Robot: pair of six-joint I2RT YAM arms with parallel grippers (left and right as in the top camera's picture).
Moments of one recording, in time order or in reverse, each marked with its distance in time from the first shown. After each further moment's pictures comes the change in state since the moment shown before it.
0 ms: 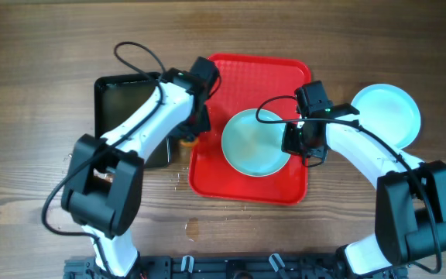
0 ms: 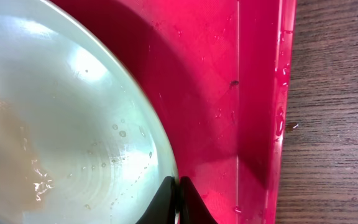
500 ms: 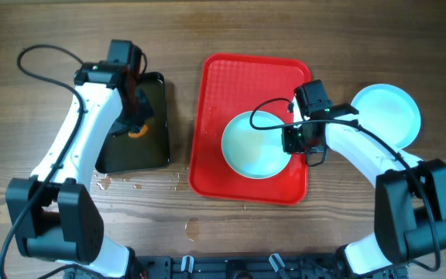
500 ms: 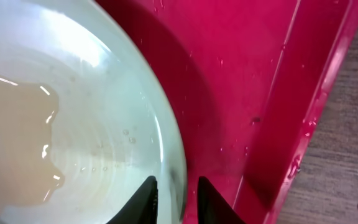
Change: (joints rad) left arm 0.334 -0.208 -0.067 -0.027 -0.023 0.047; right arm 0.000 0.013 -0.001 0.044 -0.001 -0.253
